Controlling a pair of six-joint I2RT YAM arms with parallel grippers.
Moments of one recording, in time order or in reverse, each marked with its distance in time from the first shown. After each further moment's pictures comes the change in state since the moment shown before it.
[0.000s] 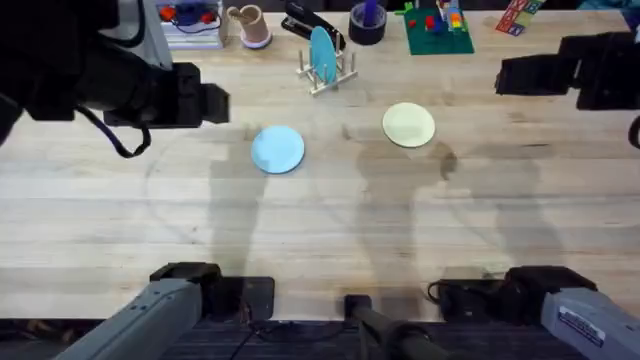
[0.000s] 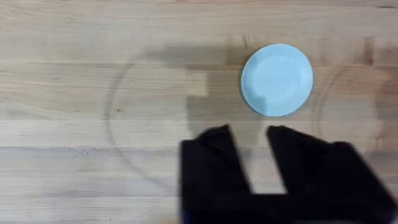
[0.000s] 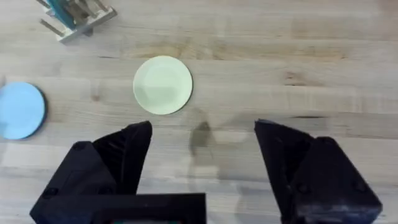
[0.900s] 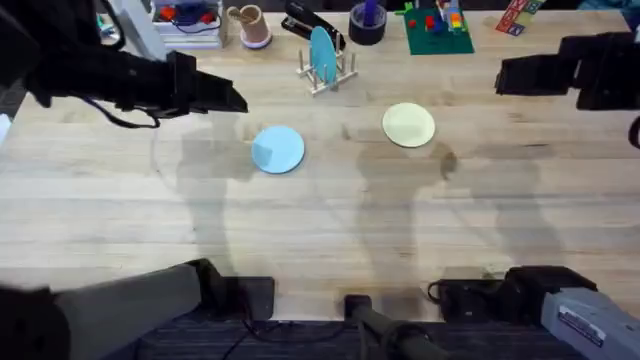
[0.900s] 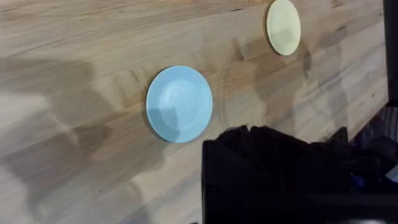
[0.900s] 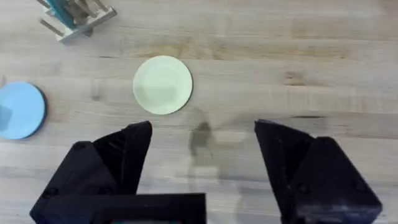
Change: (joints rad) left arm 0.307 0.286 0.000 -0.005 0.782 0.441; right arm 0.000 0.000 0.000 -0.001 0.000 0.000
